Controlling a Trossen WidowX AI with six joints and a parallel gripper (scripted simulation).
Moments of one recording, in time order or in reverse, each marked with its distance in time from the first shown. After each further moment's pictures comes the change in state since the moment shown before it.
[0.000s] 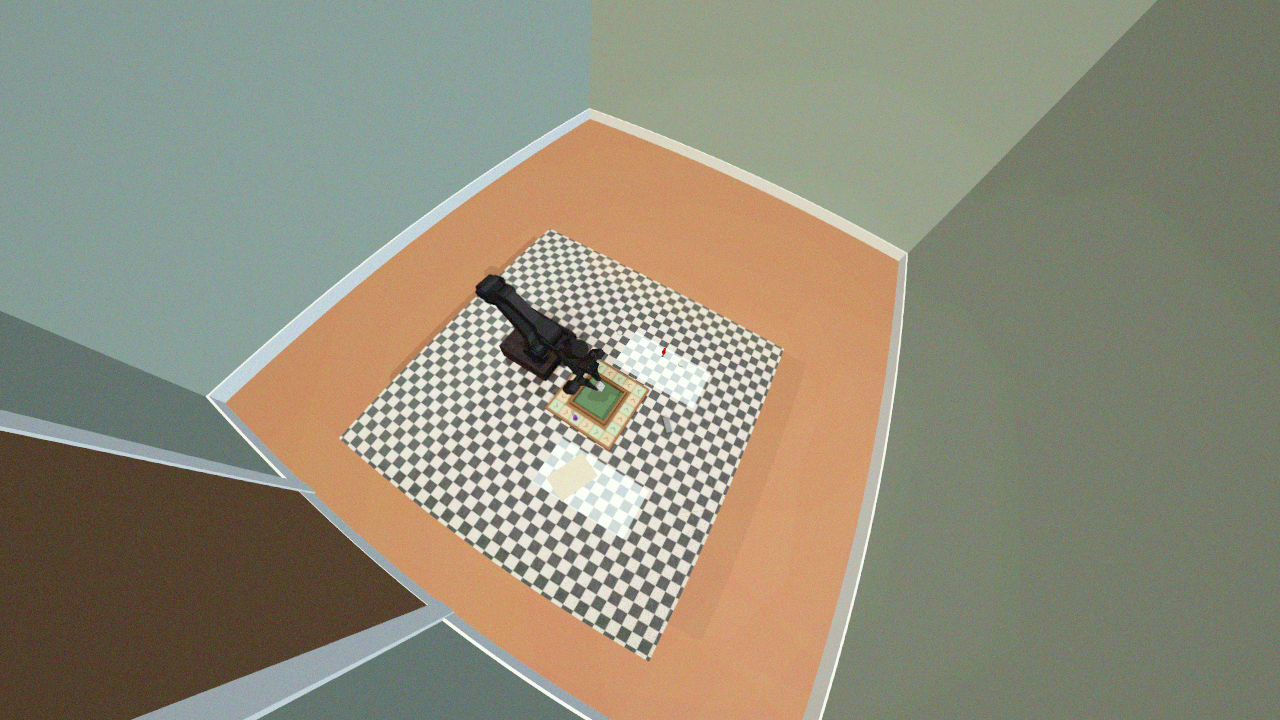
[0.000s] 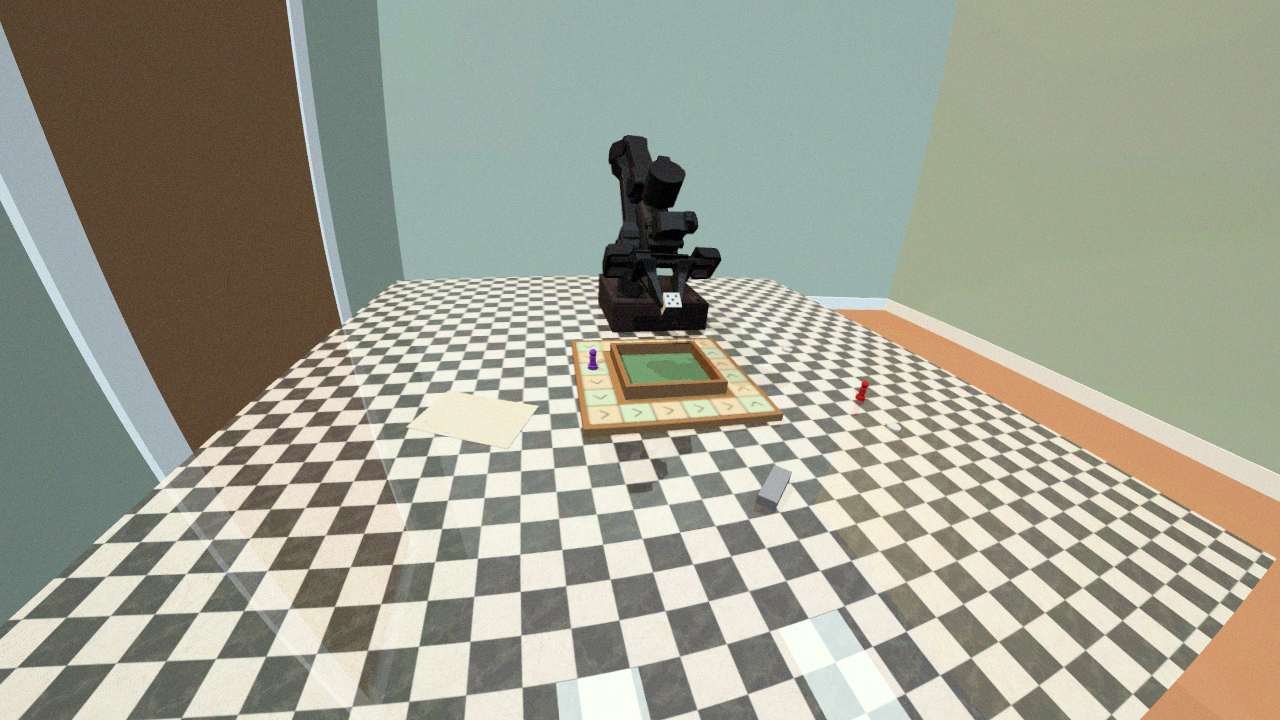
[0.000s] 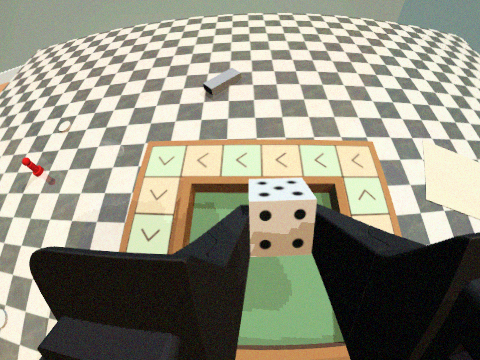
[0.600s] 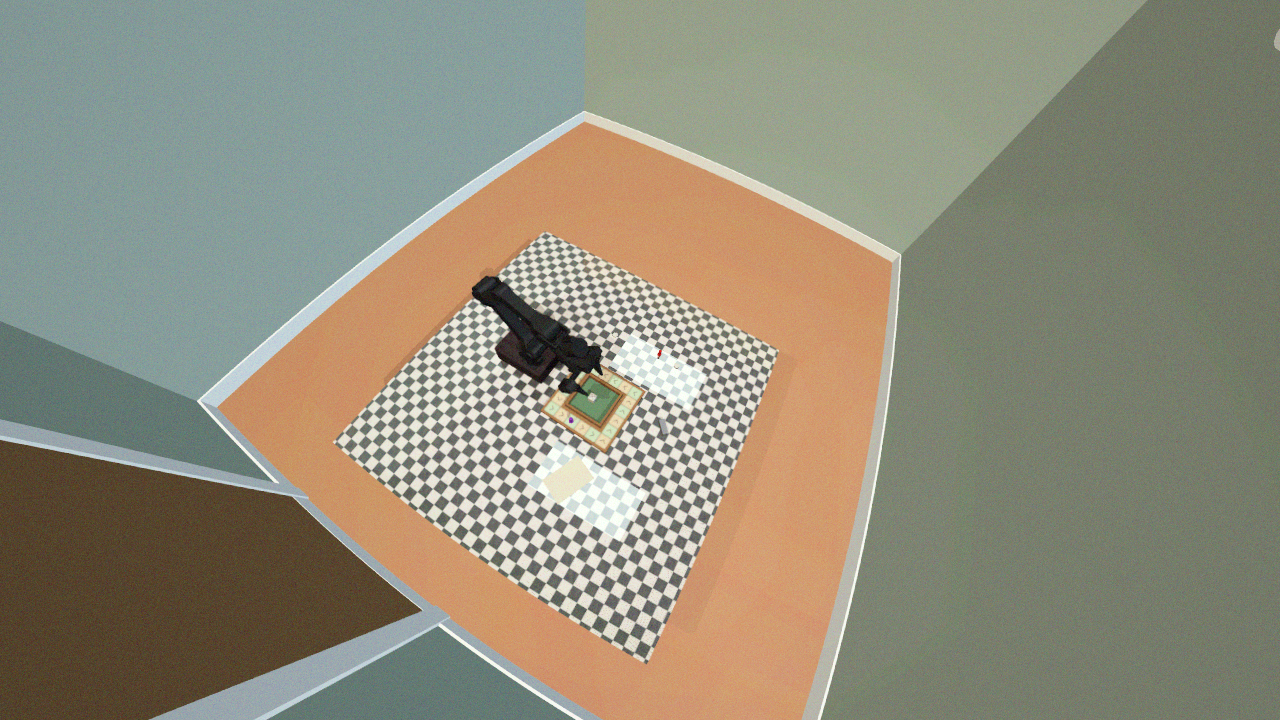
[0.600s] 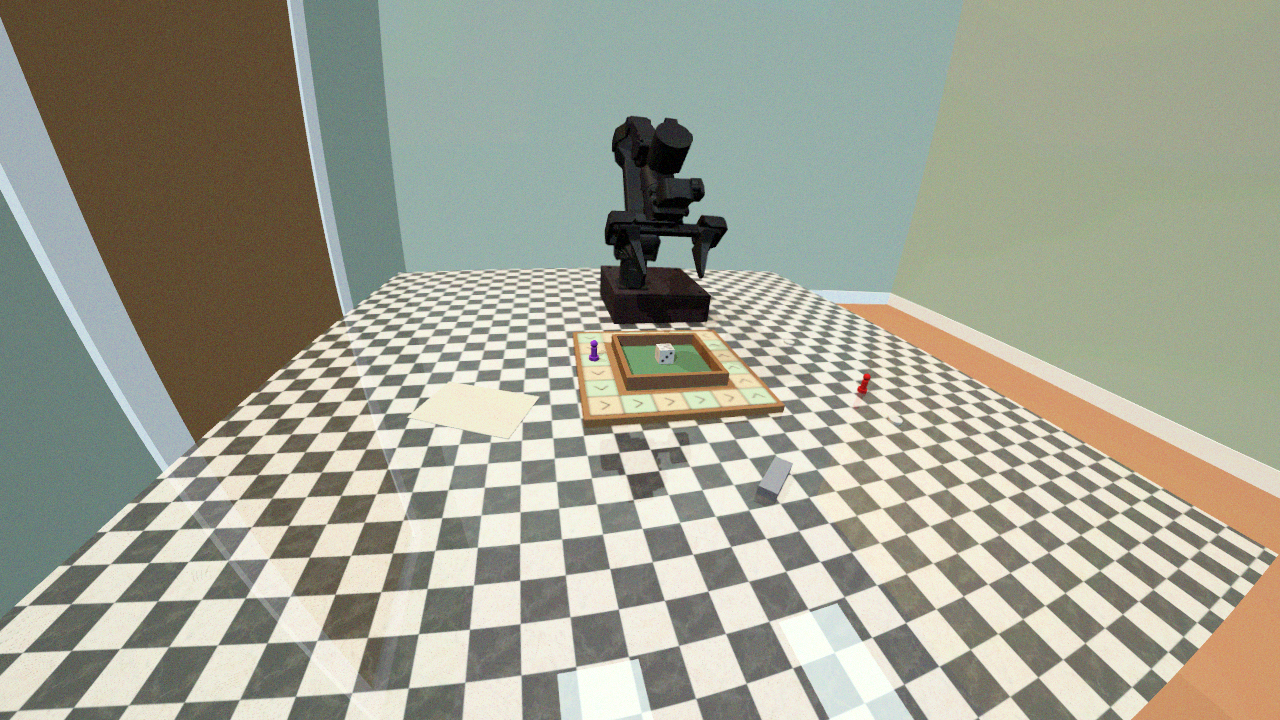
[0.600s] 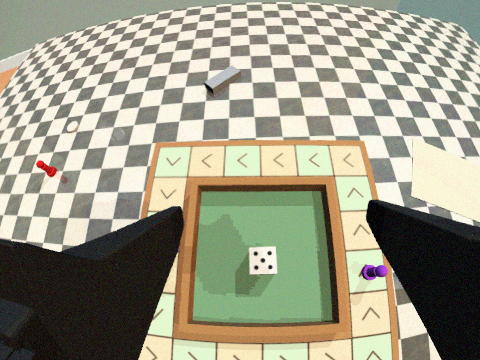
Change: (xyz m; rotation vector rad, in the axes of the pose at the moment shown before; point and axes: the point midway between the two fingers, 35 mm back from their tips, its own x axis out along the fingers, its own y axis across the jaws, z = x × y) arm -0.021 -0.001 0.026 0.010 0.095 0.002
